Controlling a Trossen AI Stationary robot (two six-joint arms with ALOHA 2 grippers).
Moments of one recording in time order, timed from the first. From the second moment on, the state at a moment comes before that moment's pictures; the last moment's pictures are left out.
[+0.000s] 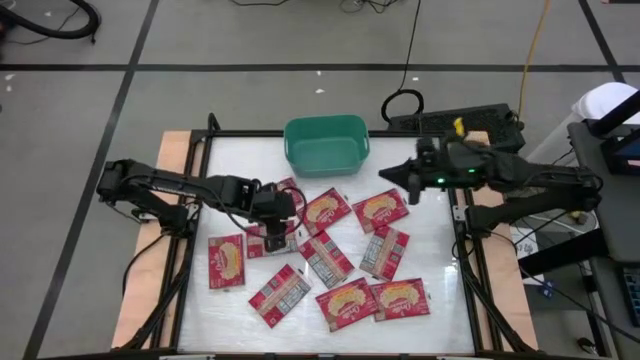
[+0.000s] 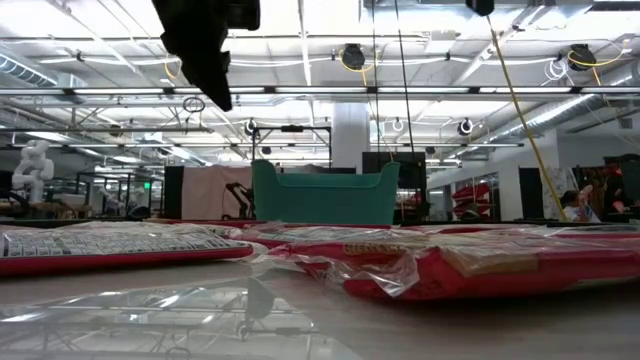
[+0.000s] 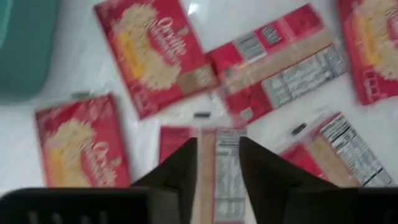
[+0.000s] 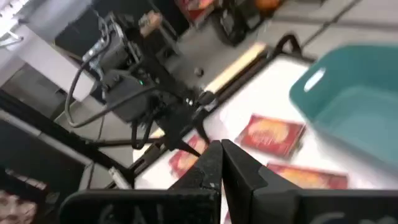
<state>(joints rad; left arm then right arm) -0.10 1.45 1.18 -0.79 -0.07 -0.26 -0.01 0.95 1.10 -0.44 0.13 0.73</state>
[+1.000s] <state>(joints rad) -0.04 1.61 0.84 -0.17 -0.21 0.10 0.13 1.15 1.10 -0.68 0.05 0.70</state>
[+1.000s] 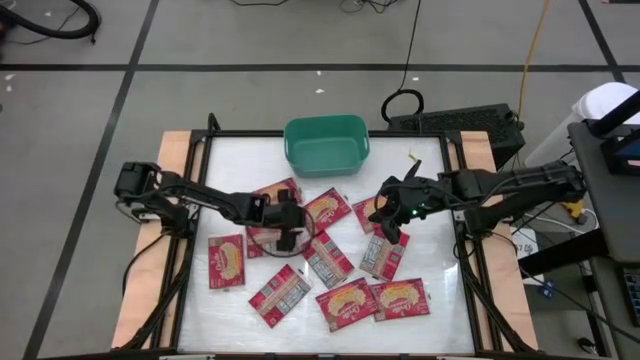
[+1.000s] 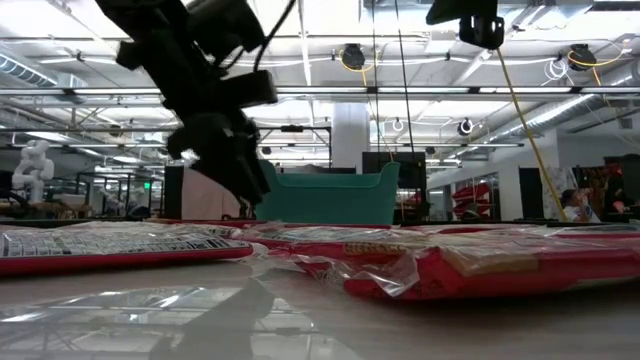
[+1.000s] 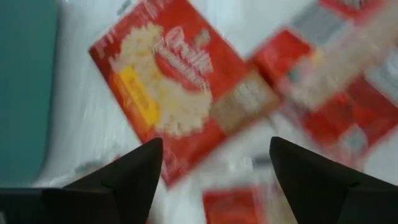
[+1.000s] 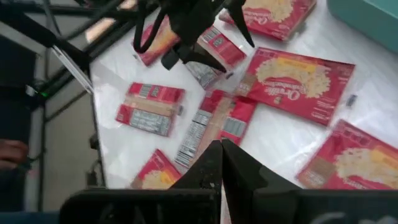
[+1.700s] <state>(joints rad) 0.01 1.79 0.85 -0.06 -0.12 0.17 0.09 1.15 1.10 -0.73 0.05 0.63</state>
